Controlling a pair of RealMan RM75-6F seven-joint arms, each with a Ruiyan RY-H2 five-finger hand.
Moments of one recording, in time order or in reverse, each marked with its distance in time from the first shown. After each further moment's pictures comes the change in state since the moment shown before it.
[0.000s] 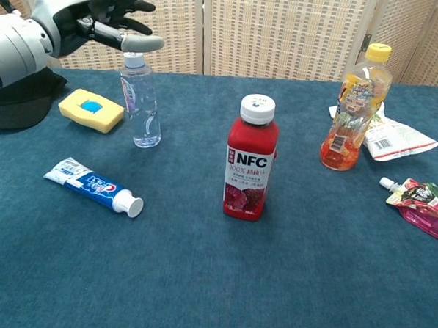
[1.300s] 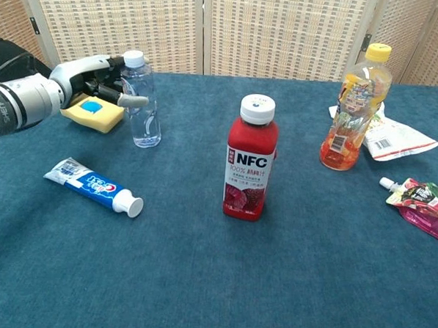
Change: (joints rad) left arm -0.055 -0.209 0.040 0.481 -0.019 -0.260 -0.257; right arm 0.003 0.007 -0.001 -0.017 0.014 -0.018 -0.022
